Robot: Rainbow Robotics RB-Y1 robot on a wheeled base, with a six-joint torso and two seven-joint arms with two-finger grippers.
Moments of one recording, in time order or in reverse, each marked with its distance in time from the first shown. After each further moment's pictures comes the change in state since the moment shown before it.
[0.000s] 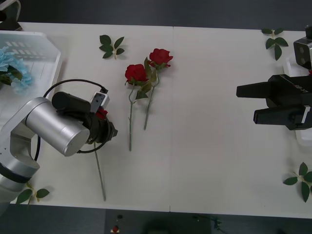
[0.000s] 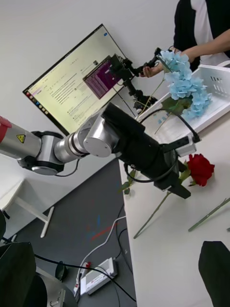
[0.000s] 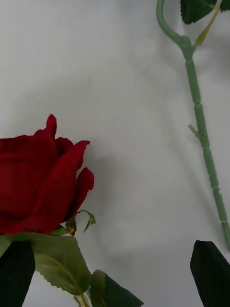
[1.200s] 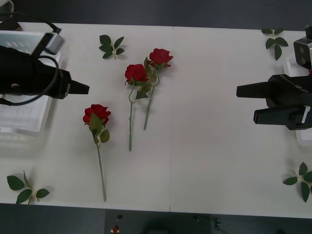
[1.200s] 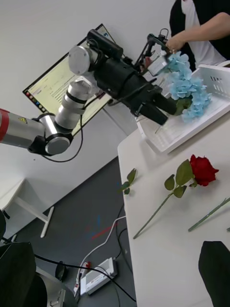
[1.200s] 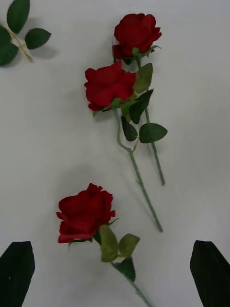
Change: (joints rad) right arm 0.000 0.000 0.000 0.000 0.000 0.000 0.000; left arm -0.126 0.130 0.508 -0.031 0.718 0.223 -0.365
